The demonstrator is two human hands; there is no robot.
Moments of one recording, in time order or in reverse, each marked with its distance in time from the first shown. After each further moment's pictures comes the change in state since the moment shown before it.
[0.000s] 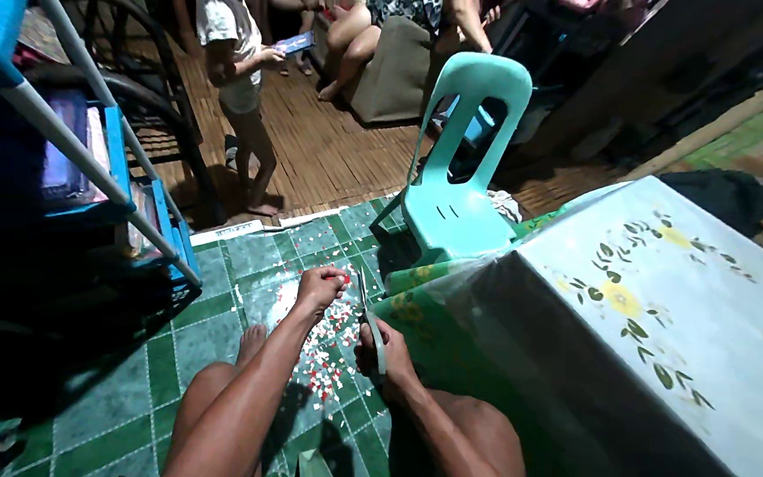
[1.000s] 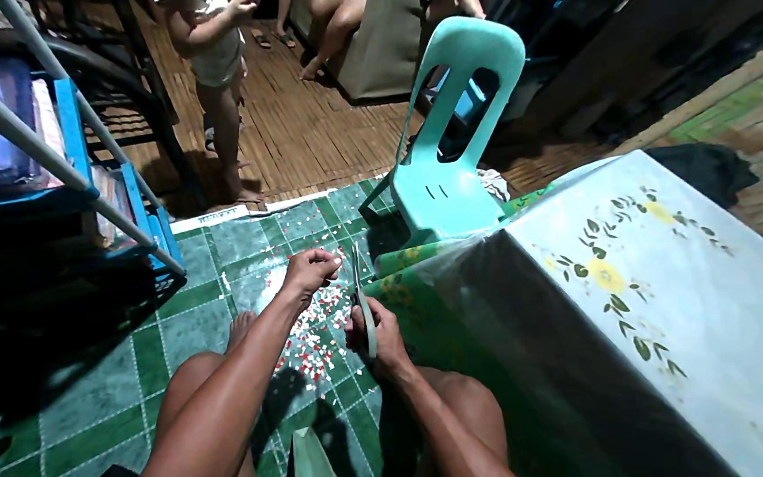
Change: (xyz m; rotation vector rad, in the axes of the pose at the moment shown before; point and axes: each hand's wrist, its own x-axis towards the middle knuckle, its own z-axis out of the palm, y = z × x) left_hand -0.001 0.000 0.006 -0.066 -0.048 -0.006; right_hand 0.001 -0.004 -0.006 -0.028 -0.004 -0.141
